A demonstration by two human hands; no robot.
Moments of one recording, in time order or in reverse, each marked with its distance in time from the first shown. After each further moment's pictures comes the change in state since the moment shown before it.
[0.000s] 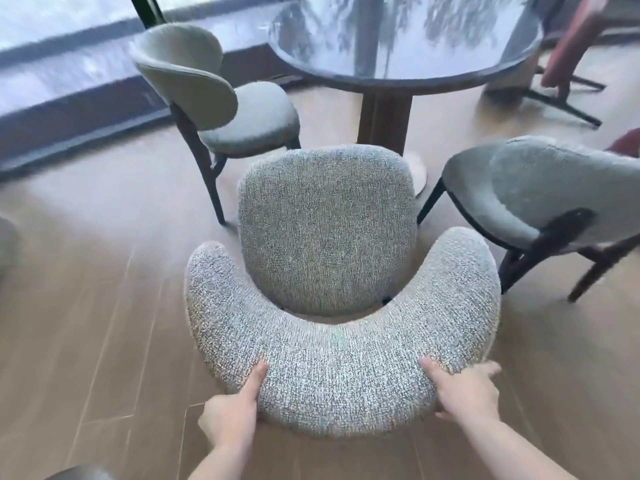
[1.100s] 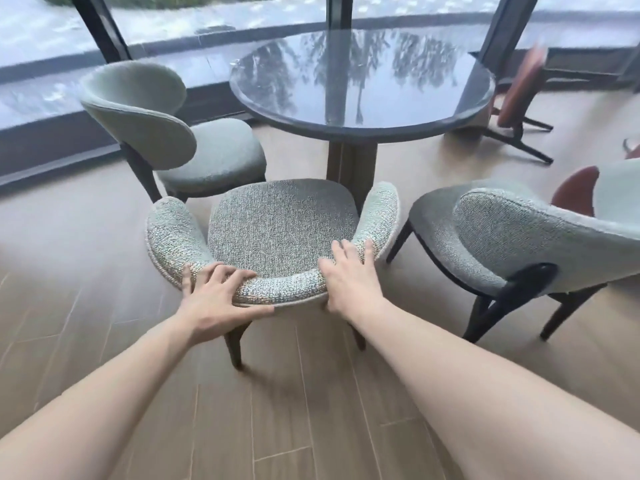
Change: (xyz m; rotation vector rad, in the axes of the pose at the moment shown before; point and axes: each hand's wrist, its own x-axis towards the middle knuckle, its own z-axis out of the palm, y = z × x) left_hand 0.100 0.263 0.030 0.691 -0.180 1.055; right_hand 0.086 -0.253 0.024 -0.994 0.205 -1.235
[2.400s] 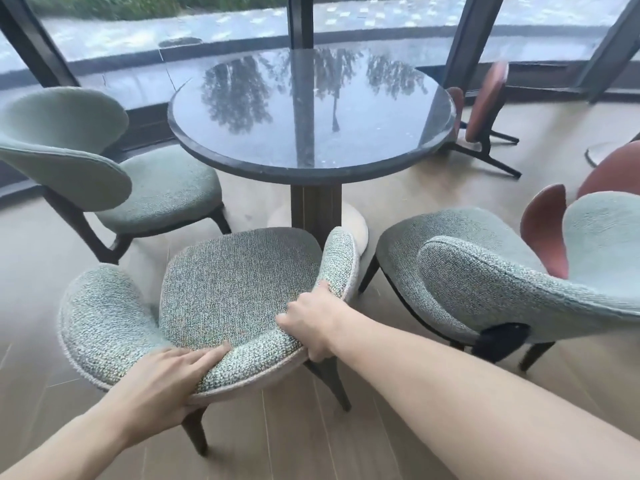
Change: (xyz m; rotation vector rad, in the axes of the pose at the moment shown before) left_hand 0.068 0.068 -0.027 0.394 -0.021 0.592; right_hand 0.084 0.102 -0.044 -0.225 -0.278 -0.499
